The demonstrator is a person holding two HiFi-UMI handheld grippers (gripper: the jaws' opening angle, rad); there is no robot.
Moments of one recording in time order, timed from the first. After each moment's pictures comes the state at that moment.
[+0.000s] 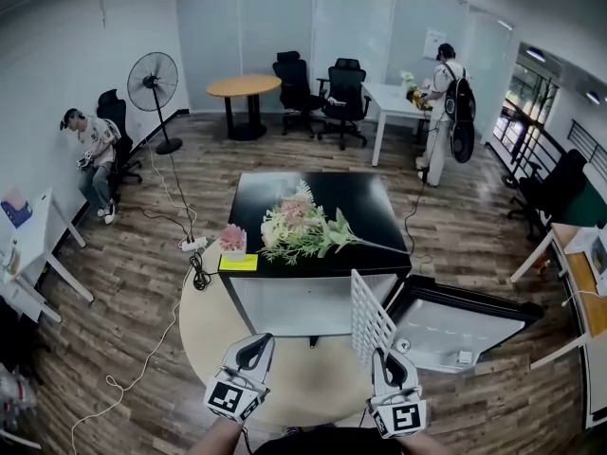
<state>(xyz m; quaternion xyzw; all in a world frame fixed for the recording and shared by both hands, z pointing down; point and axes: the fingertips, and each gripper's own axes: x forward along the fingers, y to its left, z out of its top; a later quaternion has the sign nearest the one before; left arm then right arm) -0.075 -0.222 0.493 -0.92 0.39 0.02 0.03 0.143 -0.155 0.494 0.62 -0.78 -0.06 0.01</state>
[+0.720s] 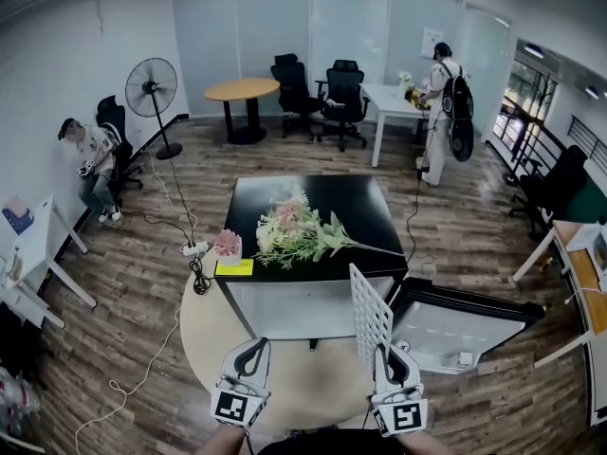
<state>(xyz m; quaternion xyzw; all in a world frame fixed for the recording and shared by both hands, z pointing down) -0.077 -0.222 0.489 -0.89 0.45 0.00 0.07 0.153 -0.164 0.478 0.63 -0.77 -0.08 -0.01</state>
